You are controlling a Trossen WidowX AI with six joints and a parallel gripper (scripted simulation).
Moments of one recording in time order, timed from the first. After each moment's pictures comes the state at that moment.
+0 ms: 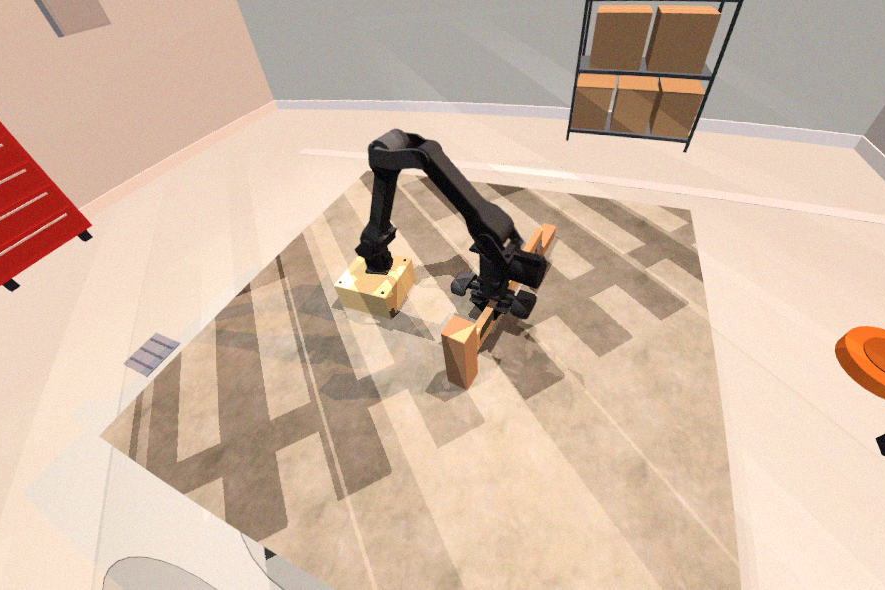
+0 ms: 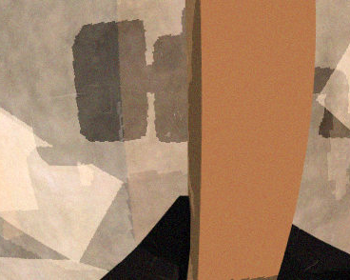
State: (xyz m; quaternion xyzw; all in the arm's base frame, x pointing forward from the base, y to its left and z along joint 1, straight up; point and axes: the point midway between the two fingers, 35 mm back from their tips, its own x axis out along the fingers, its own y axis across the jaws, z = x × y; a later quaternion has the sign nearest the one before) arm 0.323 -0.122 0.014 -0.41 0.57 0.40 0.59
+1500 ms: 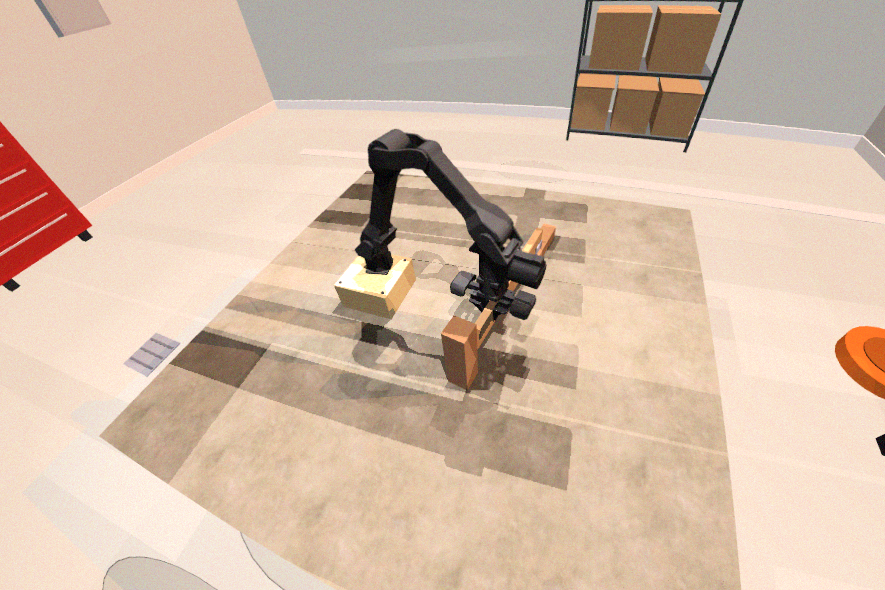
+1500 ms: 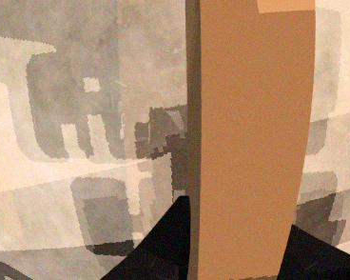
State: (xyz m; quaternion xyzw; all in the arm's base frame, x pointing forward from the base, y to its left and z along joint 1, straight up) arm 0.322 -0.124 0.015 -0.41 0.57 0.40 0.59
